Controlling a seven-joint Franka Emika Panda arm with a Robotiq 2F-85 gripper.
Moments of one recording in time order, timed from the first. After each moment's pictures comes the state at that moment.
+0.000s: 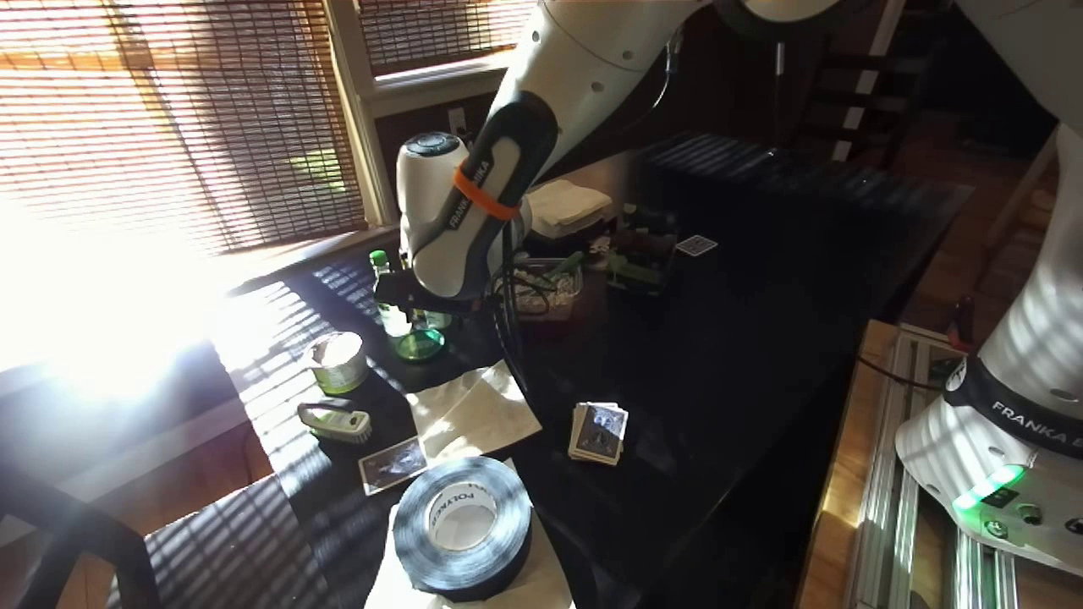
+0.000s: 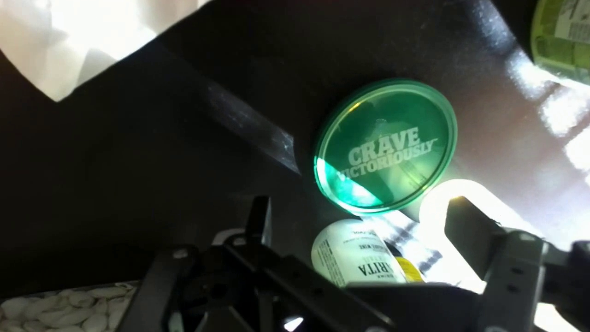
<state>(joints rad) 0.34 0.90 -0.18 -1.65 0.04 2.81 1.21</state>
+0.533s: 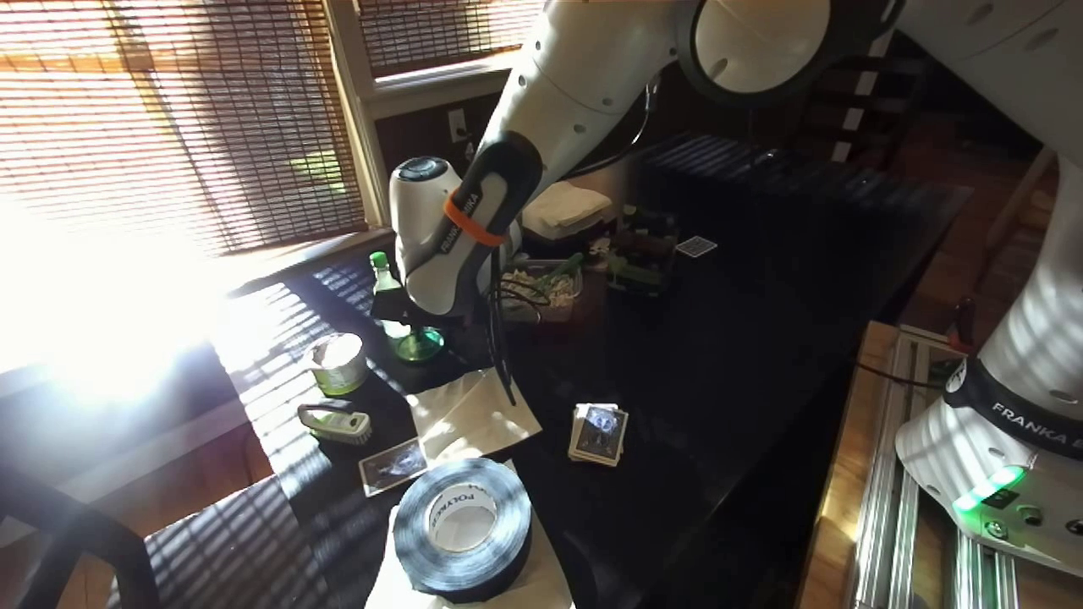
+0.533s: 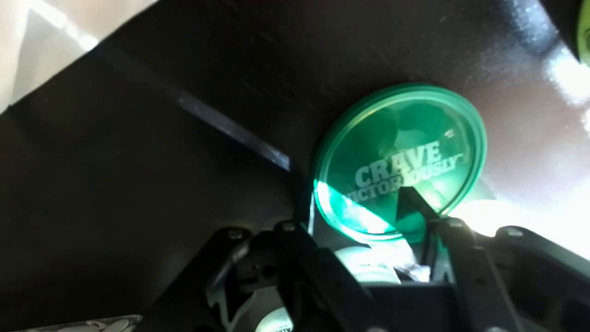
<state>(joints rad) 0.34 1.01 -0.18 -1.51 0.04 2.75 1.23</state>
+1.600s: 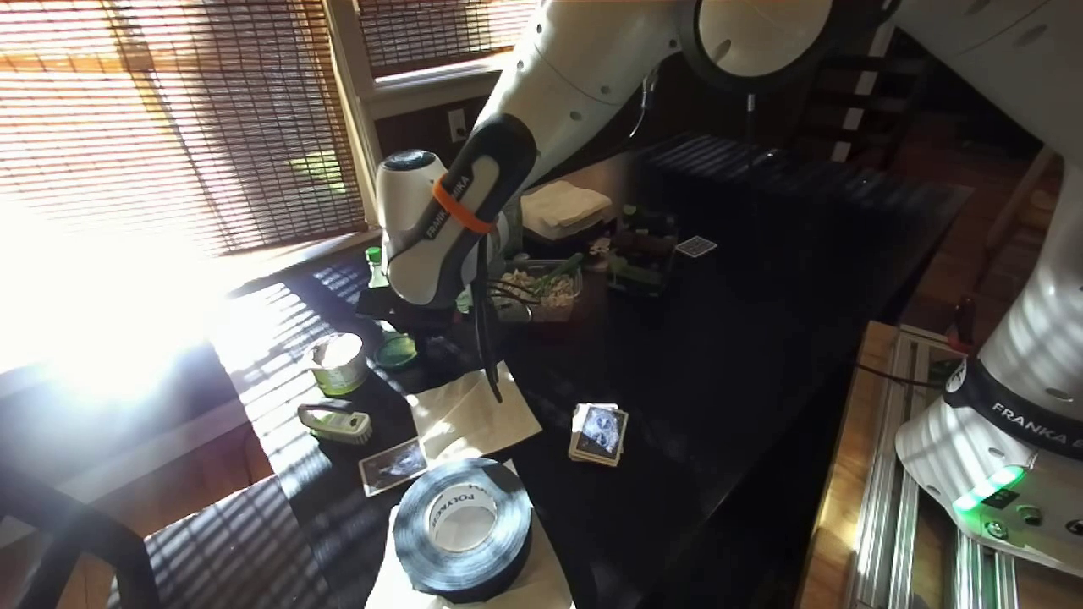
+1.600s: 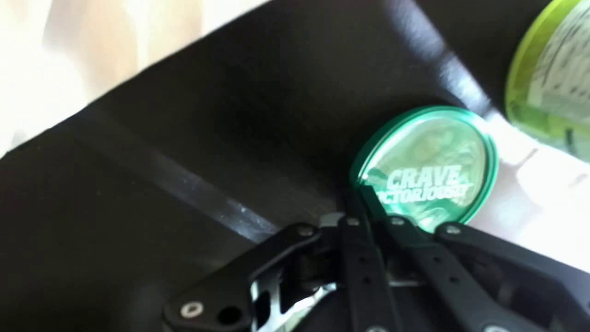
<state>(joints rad) 0.29 1.00 -0.08 -1.48 0.04 2.69 1.17</state>
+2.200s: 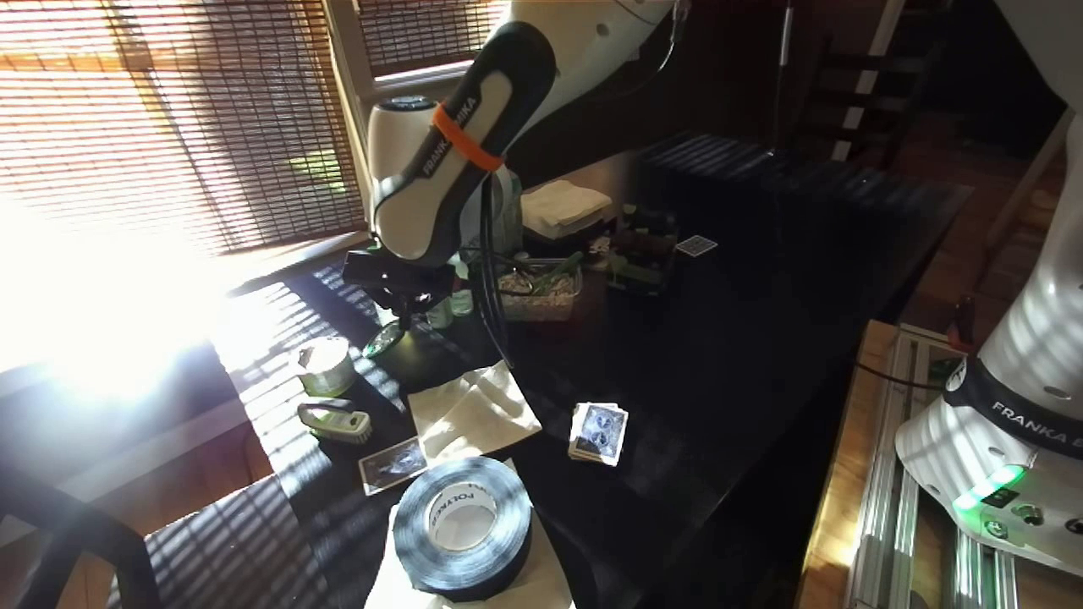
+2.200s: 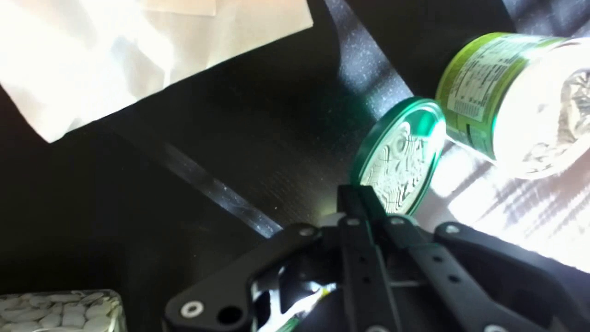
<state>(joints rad) 0.27 0.81 -0.03 -1.64 0.05 2.71 1.08</state>
